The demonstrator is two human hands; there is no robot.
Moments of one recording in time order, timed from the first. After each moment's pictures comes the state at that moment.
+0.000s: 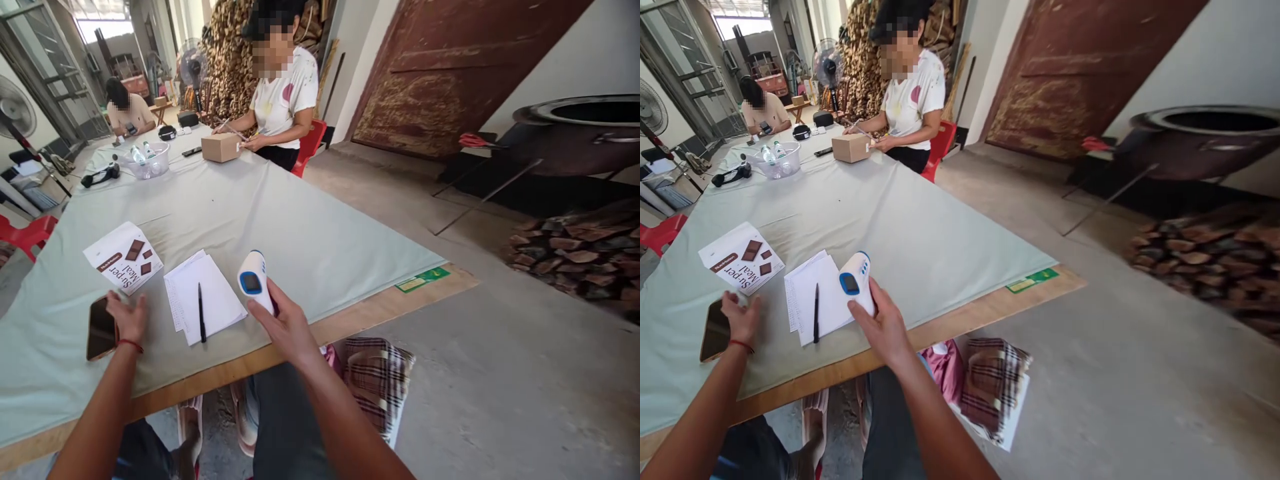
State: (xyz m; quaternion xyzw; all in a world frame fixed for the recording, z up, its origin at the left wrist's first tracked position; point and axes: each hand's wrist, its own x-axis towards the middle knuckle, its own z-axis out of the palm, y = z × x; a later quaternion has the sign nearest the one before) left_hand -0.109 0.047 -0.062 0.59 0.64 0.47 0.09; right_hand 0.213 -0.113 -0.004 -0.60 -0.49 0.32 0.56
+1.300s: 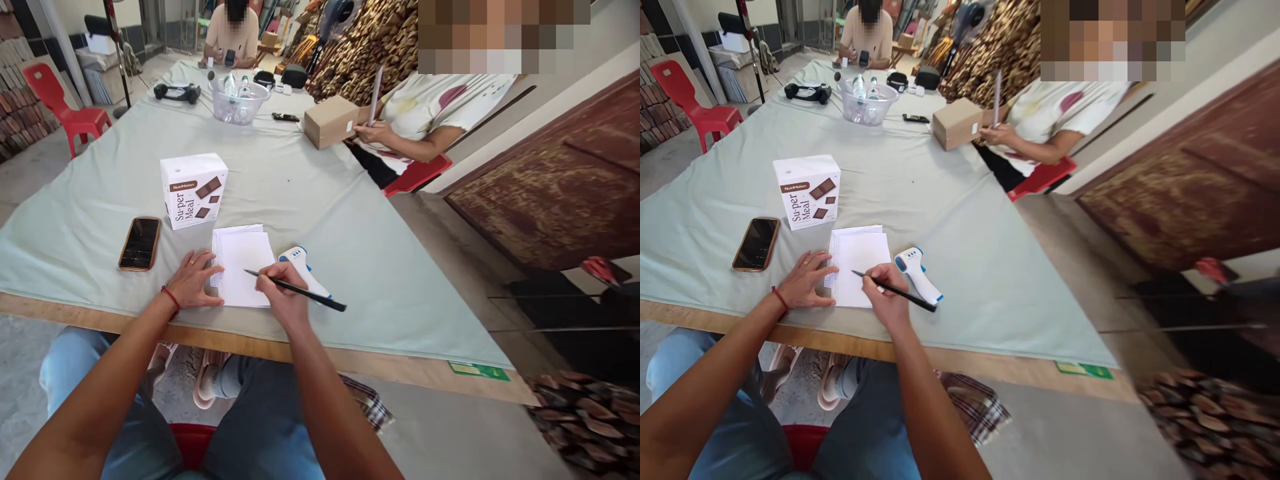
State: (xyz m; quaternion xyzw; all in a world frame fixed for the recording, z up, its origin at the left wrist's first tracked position) left_hand -0.062 -0.040 -0.075 0.87 0.45 0.16 0.11; right_hand 0.164 -0.066 -0.047 -0.50 -0.58 0.37 0.53
